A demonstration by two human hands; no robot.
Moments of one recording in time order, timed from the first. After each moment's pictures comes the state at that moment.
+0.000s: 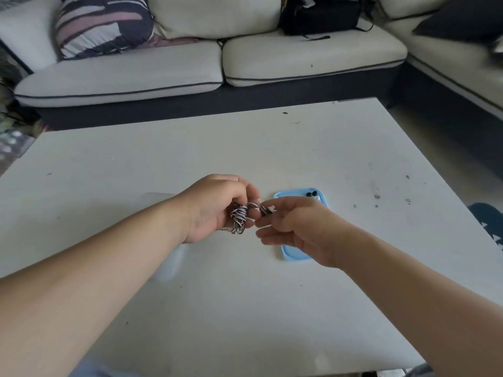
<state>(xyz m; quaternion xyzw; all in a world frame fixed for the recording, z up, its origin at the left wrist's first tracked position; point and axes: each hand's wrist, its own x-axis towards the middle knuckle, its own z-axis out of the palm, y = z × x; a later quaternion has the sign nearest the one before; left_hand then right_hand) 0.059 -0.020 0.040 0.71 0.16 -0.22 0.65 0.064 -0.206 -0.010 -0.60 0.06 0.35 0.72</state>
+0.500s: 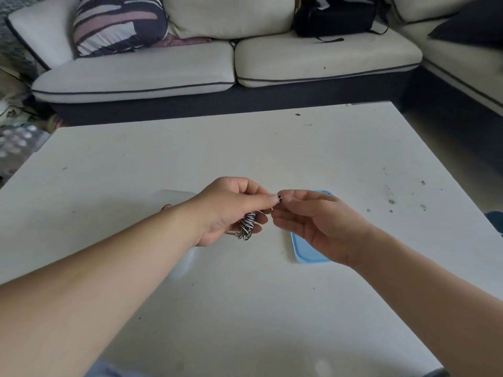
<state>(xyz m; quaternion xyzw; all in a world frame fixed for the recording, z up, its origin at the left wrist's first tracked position) 0.051 -0.009 0.033 0.74 0.14 -0.21 0.62 0.070 -0.204 -0.009 -0.51 0.04 0.32 0.80</state>
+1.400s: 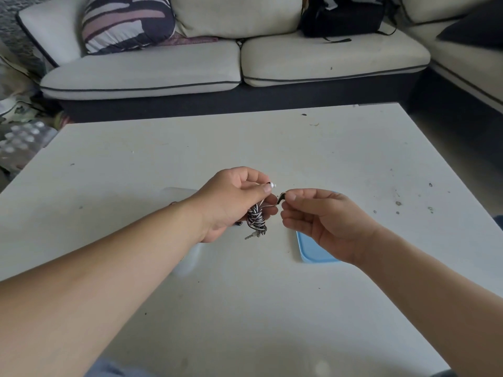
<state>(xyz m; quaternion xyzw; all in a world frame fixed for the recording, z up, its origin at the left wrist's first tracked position) 0.052 -0.005 0.030 0.75 0.12 -0.14 0.63 0.069 -0.200 -0.003 -0.52 0.06 0.29 0.80</state>
